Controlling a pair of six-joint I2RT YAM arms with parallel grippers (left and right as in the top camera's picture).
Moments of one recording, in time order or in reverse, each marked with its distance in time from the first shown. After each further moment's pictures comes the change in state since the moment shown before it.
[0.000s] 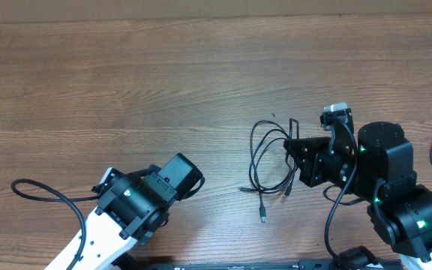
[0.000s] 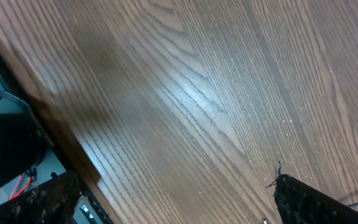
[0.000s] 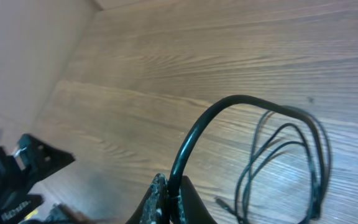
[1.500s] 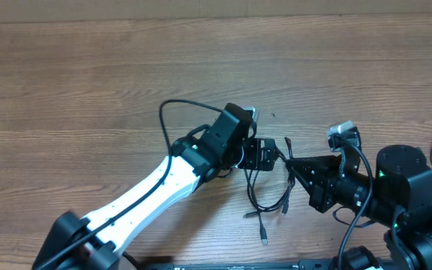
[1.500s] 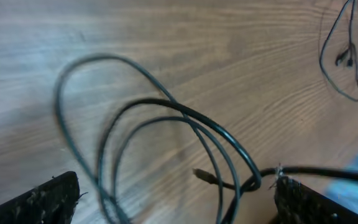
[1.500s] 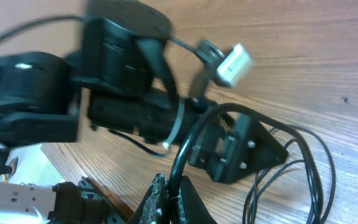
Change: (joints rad) left arm -0.002 0.480 0.000 1.085 0.640 1.154; right arm 0.000 -0.126 0.013 -0.082 -0.104 -0.041
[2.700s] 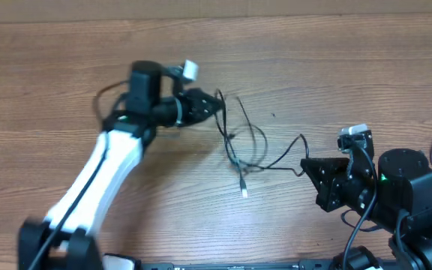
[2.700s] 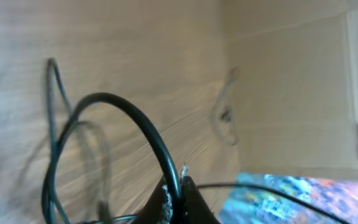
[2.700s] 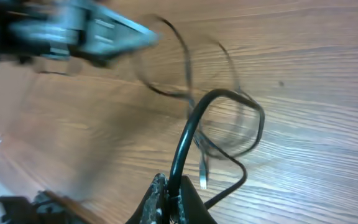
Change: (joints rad) left arm 0.503 -0.065 -0.001 0.198 0.577 0.030; right arm 0.000 -0.002 0.027 -0.117 0.192 -0.004
